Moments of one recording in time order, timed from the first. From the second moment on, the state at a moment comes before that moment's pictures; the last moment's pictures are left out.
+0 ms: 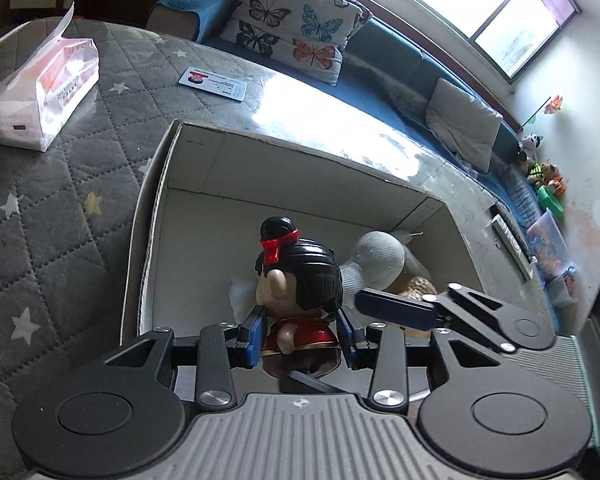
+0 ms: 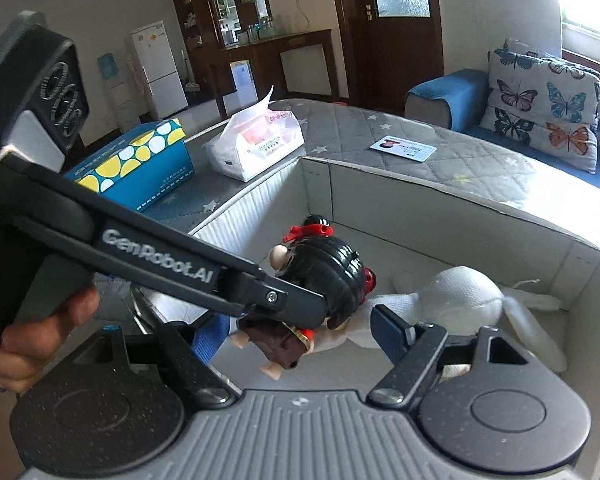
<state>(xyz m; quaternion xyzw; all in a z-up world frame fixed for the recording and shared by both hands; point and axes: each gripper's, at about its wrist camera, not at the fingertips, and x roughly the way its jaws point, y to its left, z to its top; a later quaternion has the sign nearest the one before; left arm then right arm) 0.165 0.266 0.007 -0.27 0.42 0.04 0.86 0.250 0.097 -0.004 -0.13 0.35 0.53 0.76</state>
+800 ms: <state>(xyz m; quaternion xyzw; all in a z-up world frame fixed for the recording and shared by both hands) 0.154 0.244 0.025 -0.22 0.42 0.09 0.87 0.214 0.021 0.026 -0.10 0.30 0.51 0.80</state>
